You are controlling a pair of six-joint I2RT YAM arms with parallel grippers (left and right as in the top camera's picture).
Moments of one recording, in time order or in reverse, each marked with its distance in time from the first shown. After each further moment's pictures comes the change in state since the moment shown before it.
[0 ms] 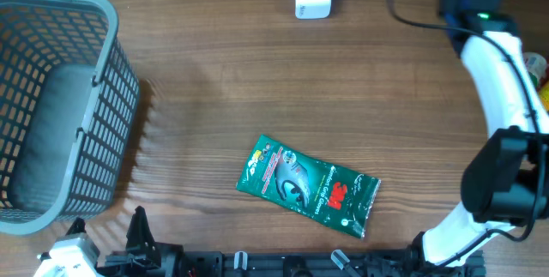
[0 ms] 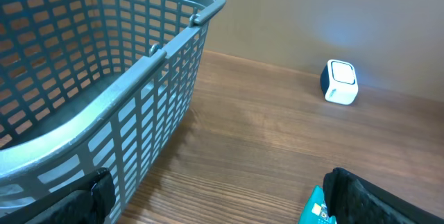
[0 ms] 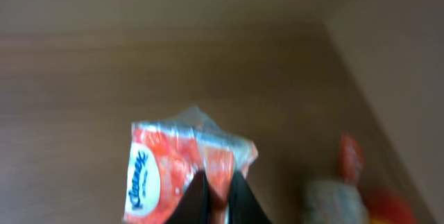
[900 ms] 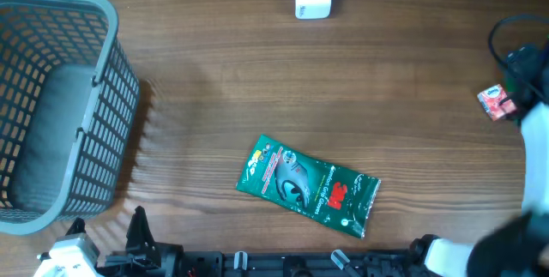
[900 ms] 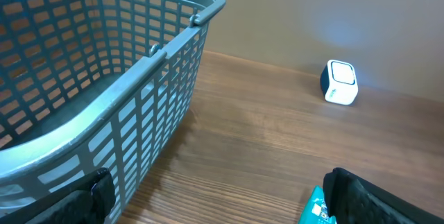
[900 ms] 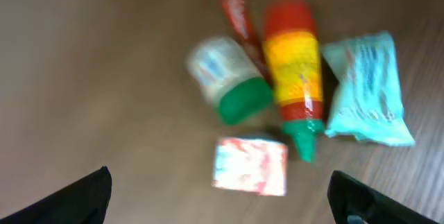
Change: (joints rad) left arm 0.000 0.000 0.000 0.000 0.000 0.000; right arm -0.328 -0.426 -0.397 -0.032 -0.208 0.626
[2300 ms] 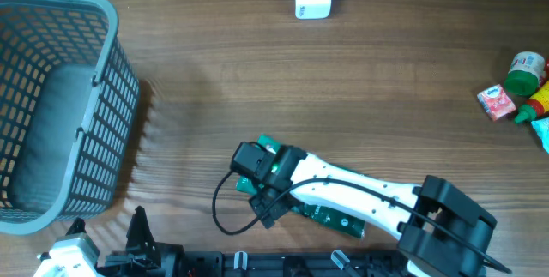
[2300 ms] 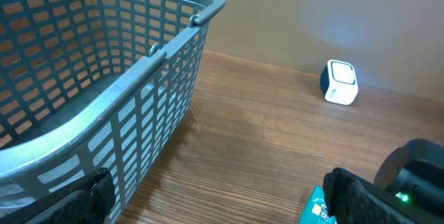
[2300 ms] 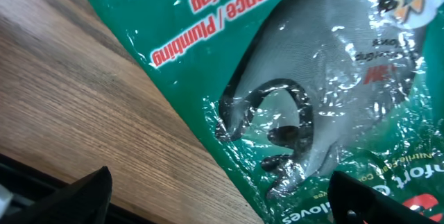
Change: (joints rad) left arm 0.000 0.000 0.000 0.000 0.000 0.000; right arm 1.546 0.320 -0.010 -0.491 -0.230 -0.096
